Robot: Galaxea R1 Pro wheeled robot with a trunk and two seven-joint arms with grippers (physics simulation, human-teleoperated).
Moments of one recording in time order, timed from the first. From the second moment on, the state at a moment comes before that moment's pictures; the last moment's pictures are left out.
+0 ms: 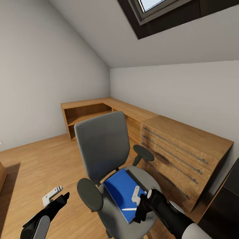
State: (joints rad) left arm -0.11 -0.04 0.25 -1.41 0.51 0.50 0.28; right arm -0.52 -0.06 0.57 -0.91 0.54 0.58 0.75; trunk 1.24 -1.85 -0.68
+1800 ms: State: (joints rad) left arm -0.11 -0.04 0.25 -1.41 0.51 0.50 0.28; right arm -0.52 -0.06 0.50 -0.91 0.54 0.65 0.70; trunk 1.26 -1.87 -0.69
